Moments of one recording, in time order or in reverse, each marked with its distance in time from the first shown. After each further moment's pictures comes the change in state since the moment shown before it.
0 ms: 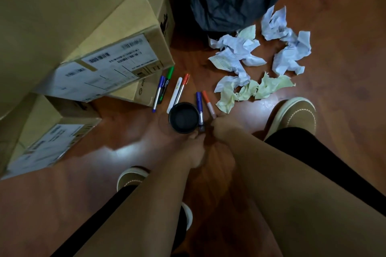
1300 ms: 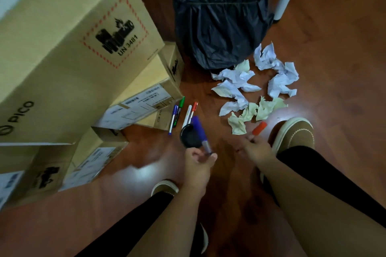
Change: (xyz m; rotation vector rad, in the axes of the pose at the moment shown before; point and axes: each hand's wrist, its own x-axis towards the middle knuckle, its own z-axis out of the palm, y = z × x) left_hand -0.087 0.056 0.000 -1.106 0.553 -0.095; right_hand -0.087 0.057 -0.015 1.102 0.310 0.131
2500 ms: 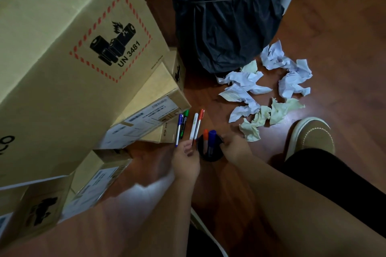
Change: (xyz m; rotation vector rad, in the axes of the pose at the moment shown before) left_hand 0.096 0.024 -0.045 0.359 0.101 0.199; right_hand 0.060 -0.022 0.098 -0.500 -0.058 -0.217
